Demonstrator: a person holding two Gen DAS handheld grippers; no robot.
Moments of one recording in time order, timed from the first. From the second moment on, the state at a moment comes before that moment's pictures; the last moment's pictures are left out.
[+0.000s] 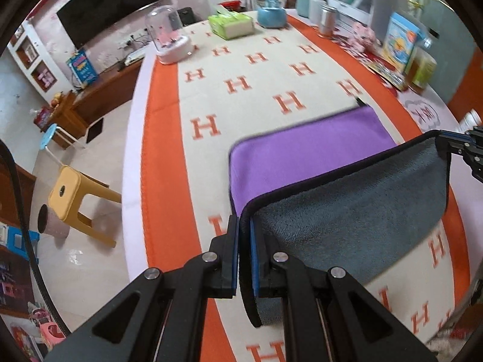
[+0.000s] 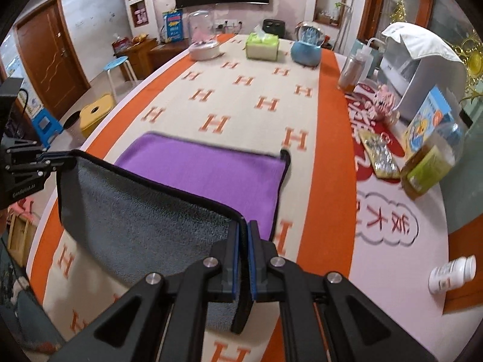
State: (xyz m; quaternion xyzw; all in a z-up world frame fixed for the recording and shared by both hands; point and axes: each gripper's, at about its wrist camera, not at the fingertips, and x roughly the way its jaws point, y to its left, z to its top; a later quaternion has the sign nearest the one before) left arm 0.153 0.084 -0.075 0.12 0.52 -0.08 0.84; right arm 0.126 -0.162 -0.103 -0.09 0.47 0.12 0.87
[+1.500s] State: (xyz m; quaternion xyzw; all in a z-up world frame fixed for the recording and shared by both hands) left arm 0.264 0.062 -0.144 0.15 0.53 0.04 0.84; right arm 0.230 -0.160 -0.163 -0.07 0.52 0.02 0.85
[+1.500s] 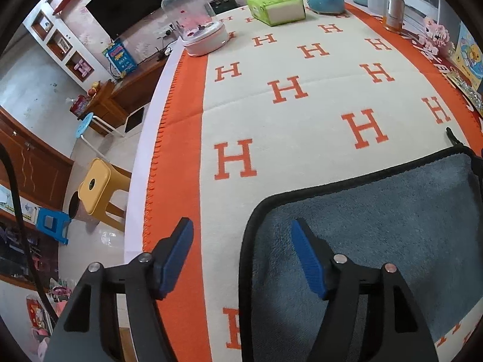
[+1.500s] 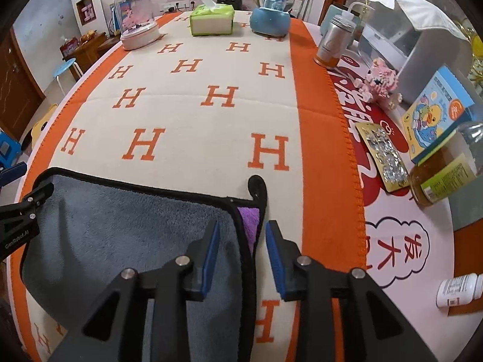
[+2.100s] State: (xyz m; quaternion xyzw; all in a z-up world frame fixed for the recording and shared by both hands) left arm 0.202 0.064 -0.089 0.08 0.51 0.03 0.86; right arm 0.172 -0.154 -0.122 -0.04 0.51 0.03 0.86
